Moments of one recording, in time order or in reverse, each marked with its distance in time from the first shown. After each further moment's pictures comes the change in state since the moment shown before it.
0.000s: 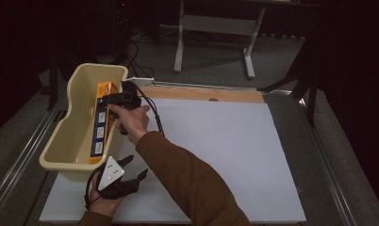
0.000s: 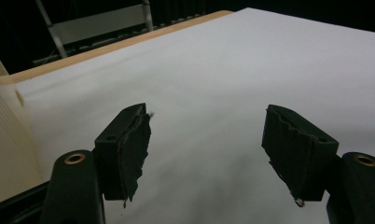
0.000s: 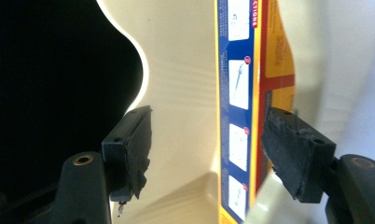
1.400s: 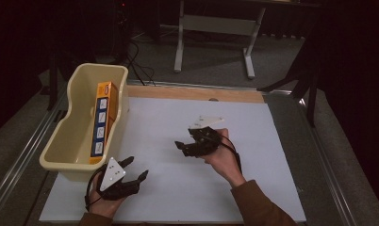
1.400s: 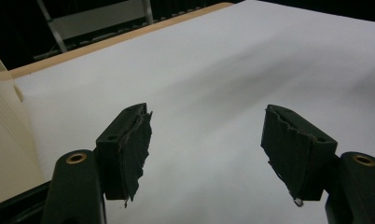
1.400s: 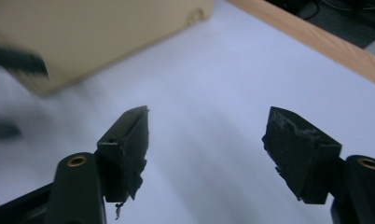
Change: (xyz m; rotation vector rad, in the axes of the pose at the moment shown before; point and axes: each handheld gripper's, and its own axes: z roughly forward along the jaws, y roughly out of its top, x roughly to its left) left arm -0.004 -0.001 0.001 0.031 0.004 0.014; right arm -0.135 -0.128 -0.173 -0.257 -0.372 -0.936
